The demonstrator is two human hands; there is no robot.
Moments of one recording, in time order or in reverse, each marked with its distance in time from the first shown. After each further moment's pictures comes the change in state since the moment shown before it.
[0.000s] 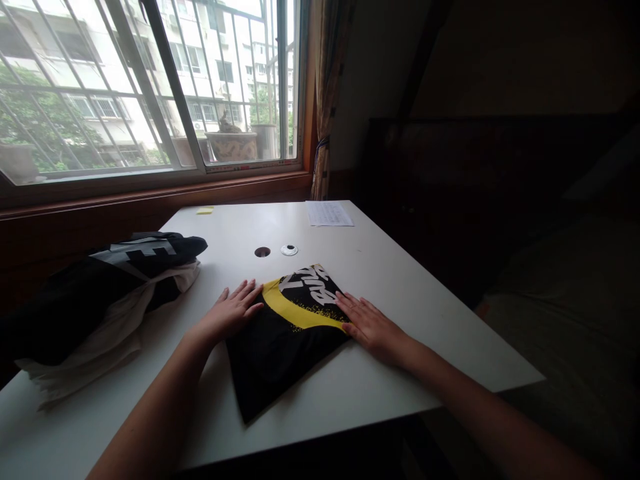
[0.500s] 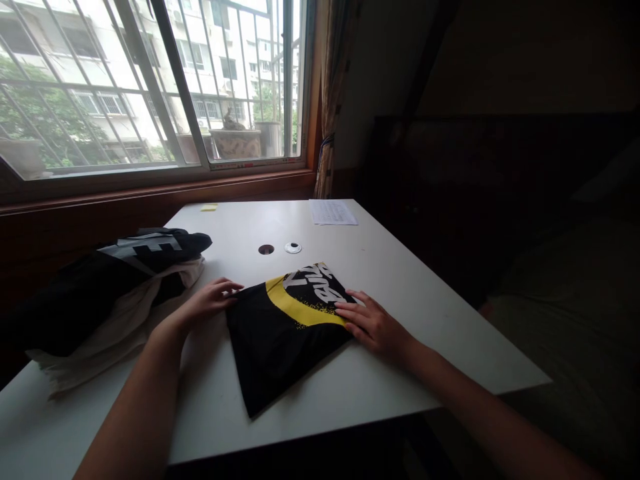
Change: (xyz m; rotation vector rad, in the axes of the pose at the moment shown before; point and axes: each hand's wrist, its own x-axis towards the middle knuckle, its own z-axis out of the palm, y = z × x) left_hand -0.023 -0.059 -0.026 -0.599 0.114 0.032; right_hand -0.002 -0.014 -0.008 -0.018 0.238 -0.235
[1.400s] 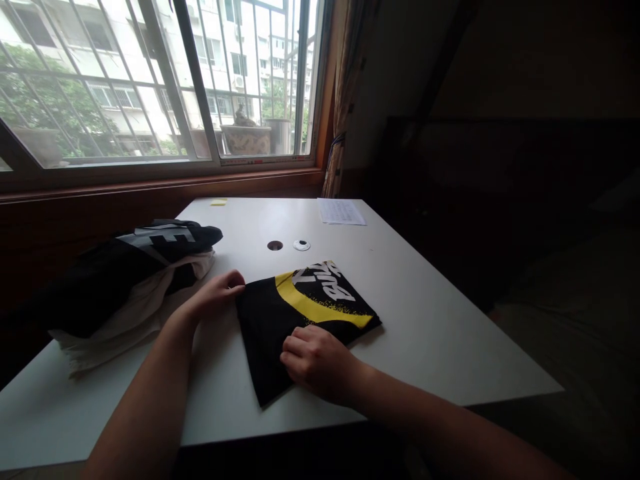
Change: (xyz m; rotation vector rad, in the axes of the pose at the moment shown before) left_hand 0.001 -0.007 0.002 -0.077 0.130 -0.073; right_hand 0.065 -0.133 0.045 -0.204 -0.012 -0.443
